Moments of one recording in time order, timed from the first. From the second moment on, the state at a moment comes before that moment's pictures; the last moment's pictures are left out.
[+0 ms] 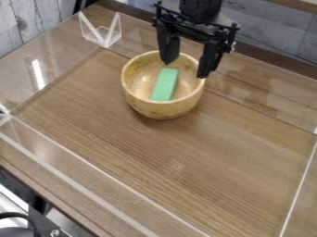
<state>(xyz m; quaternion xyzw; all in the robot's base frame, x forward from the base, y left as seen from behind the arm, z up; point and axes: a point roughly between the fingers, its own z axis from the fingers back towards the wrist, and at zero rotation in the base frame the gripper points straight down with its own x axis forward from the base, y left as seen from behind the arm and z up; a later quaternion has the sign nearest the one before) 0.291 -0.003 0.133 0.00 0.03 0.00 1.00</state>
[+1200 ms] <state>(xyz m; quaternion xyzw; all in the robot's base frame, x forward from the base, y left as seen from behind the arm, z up) 0.320 0.046 0.050 0.01 0.01 0.05 1.00</state>
